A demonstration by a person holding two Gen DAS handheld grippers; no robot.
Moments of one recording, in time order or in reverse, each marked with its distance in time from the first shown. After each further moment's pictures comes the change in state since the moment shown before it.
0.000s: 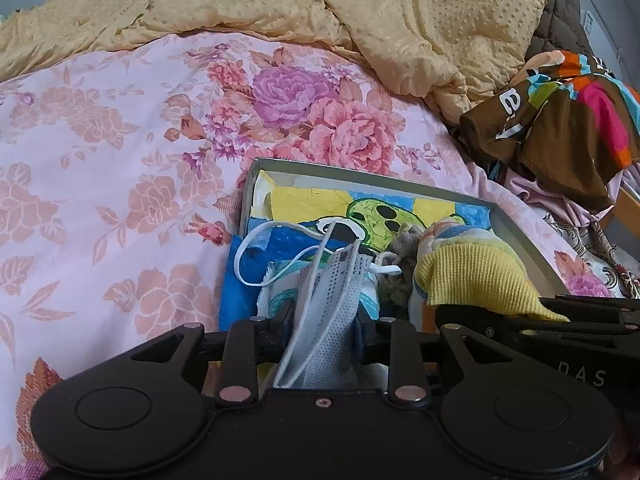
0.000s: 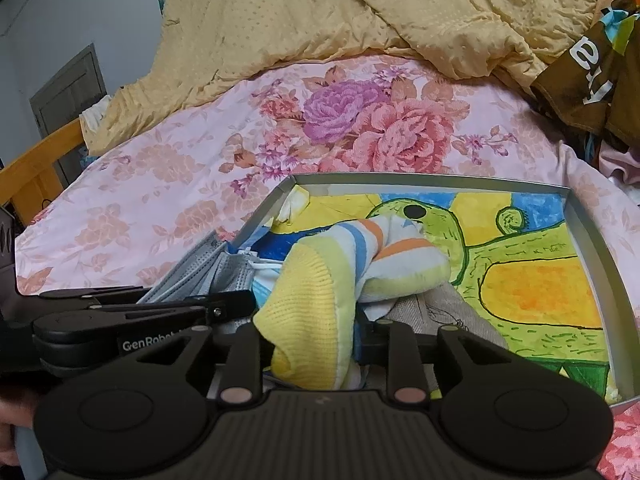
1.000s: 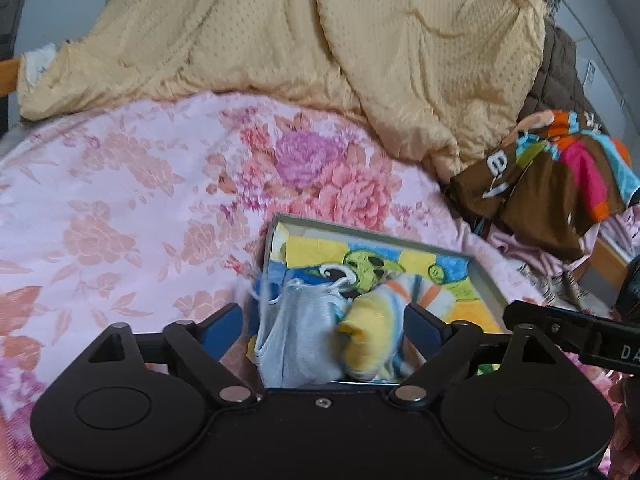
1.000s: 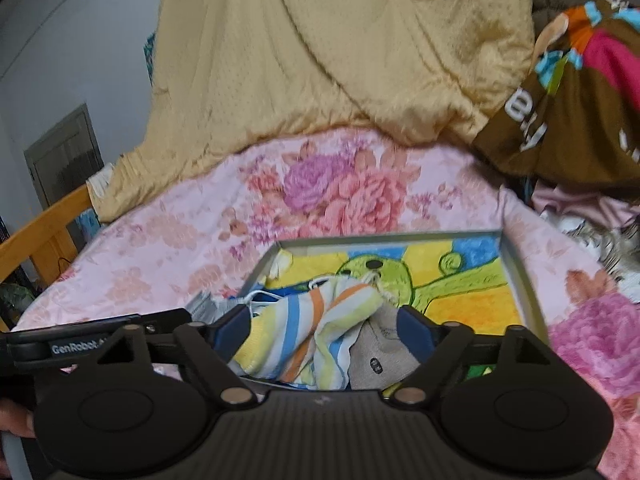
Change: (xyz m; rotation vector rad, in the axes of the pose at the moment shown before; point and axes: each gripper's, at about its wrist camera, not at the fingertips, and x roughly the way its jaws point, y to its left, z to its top) left arm -0.103 -0.011 0.003 -0.068 -0.142 0.032; right arm -0.105 -0.013 0.002 0.062 -0.180 -0.037
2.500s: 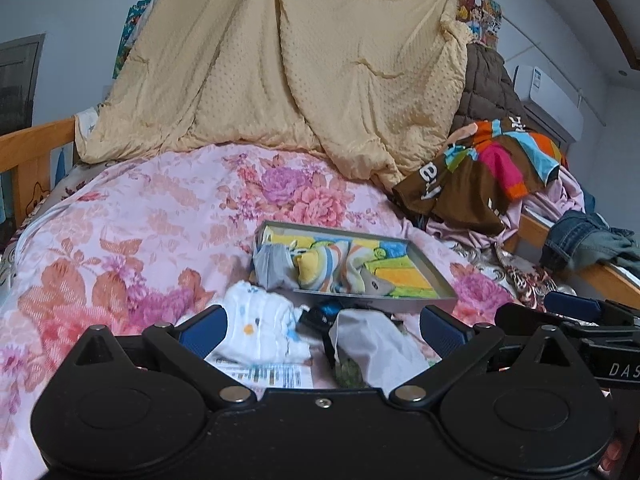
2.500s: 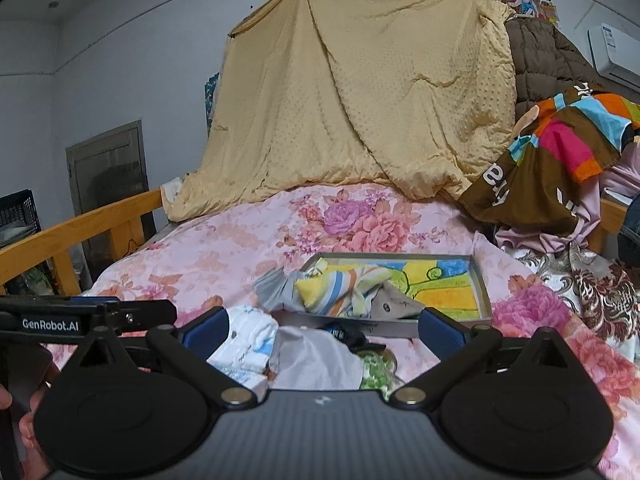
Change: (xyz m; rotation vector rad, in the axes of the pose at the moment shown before) left arm -0.218 -0.049 -0.099 0.097 -0.107 -0.008; right arm -0.205 0.057 -0.101 -0.125 -0.171 0.006
